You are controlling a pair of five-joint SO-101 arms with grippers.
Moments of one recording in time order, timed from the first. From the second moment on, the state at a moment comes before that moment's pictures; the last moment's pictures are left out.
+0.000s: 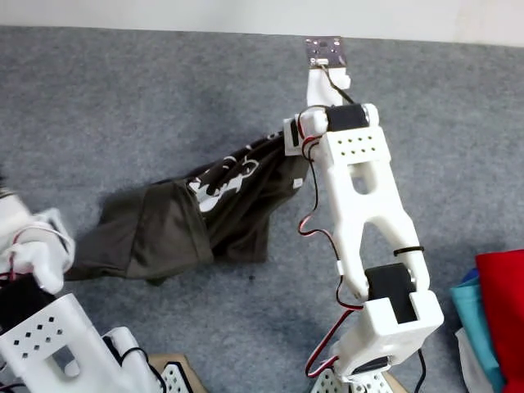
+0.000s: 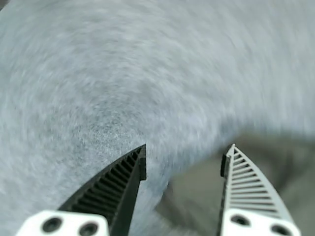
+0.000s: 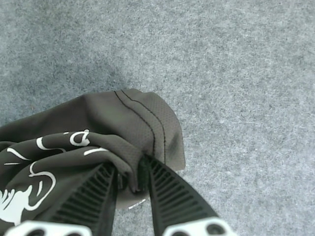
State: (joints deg) left arm -44.0 -64.0 51.4 62.6 -0.9; right arm -15.3 7.1 -8.1 67.6 -3.6
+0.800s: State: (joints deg) left arm -32.3 -64.0 59.4 80.5 -8.7; right arm -15.6 7.1 -8.1 69.0 -3.6
